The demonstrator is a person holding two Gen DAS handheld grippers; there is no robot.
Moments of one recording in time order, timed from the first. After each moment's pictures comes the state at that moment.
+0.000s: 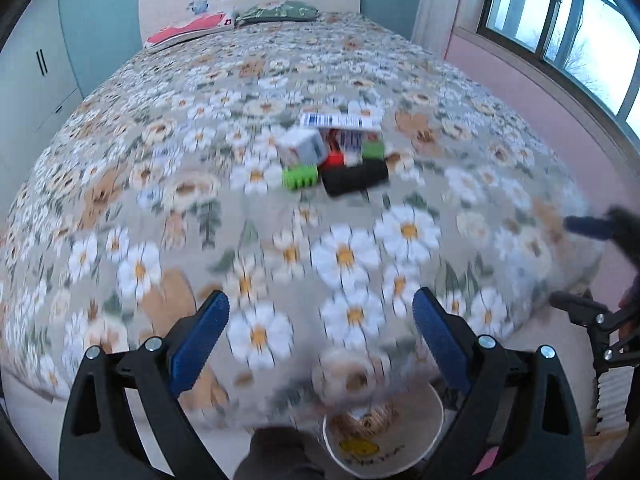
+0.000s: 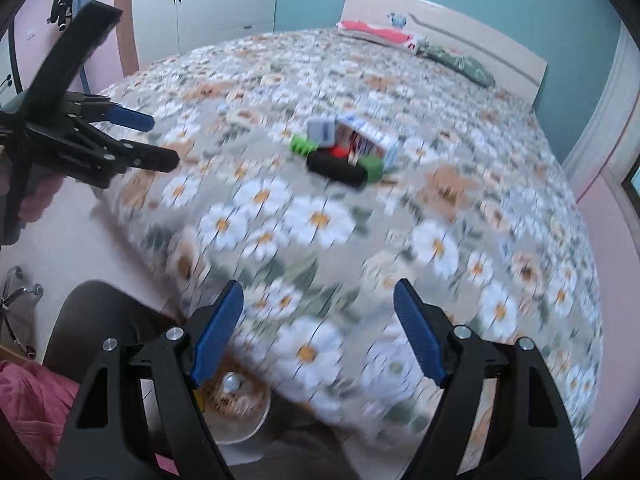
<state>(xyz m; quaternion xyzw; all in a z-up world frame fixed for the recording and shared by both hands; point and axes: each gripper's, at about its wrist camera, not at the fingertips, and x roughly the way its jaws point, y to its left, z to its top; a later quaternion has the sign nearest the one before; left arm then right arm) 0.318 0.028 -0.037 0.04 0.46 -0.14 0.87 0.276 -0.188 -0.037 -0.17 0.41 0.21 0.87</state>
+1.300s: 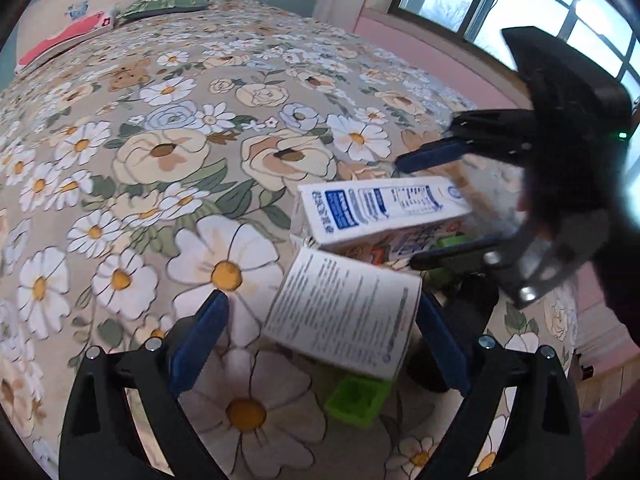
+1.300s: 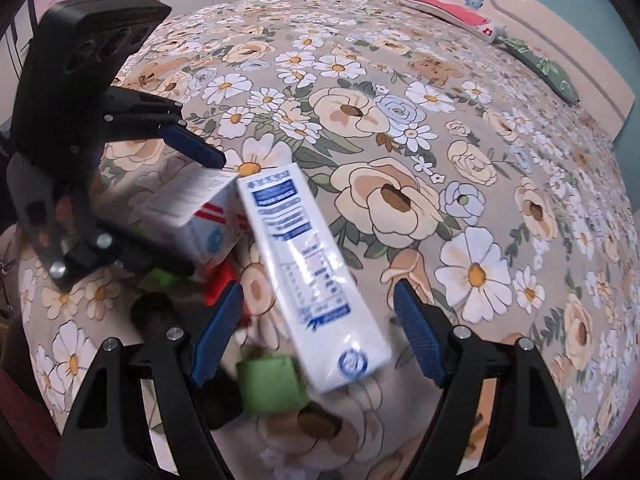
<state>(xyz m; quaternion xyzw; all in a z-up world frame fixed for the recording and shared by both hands) 0.575 0.018 -0.143 0.04 0.46 -0.37 0.81 0.604 -0.125 -0.144 -0.21 0.47 0.32 0.80</state>
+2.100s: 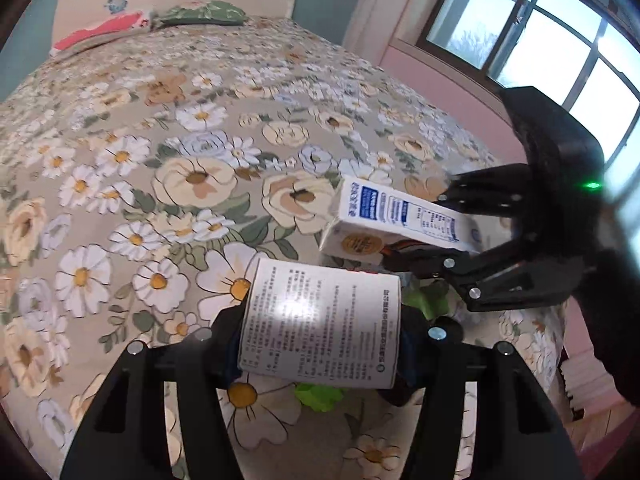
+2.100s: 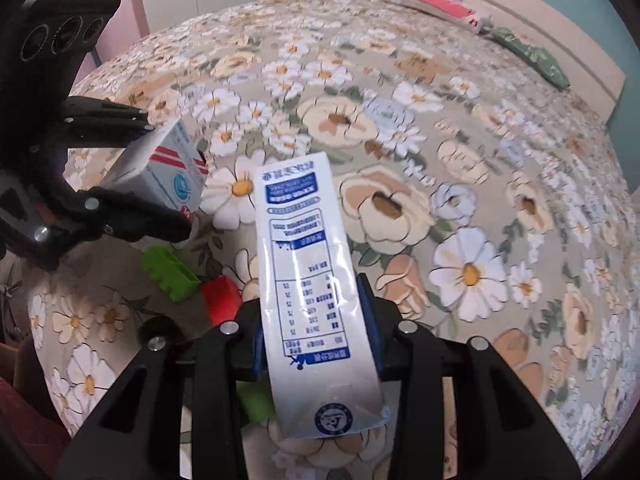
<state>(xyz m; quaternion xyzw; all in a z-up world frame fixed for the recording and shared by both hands) 0.560 0.030 -0.091 0.00 0.44 -0.31 0.84 0.597 -0.128 -0.114 -0.19 0.46 0.29 0.82</state>
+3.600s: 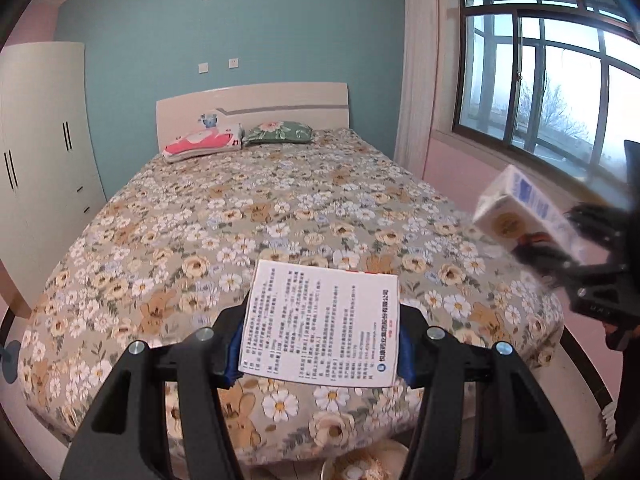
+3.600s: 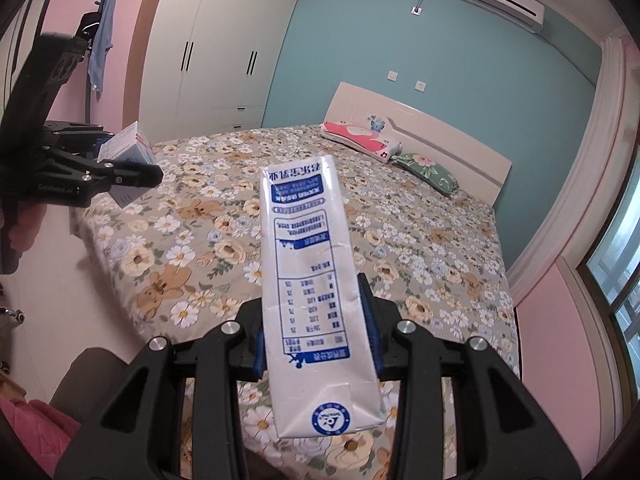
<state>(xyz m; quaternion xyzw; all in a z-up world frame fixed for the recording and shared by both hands) 0.228 0.043 0.157 0.03 0.28 -0.15 0.95 0.218 -0.188 0.170 -0.20 0.26 0.20 0.92</state>
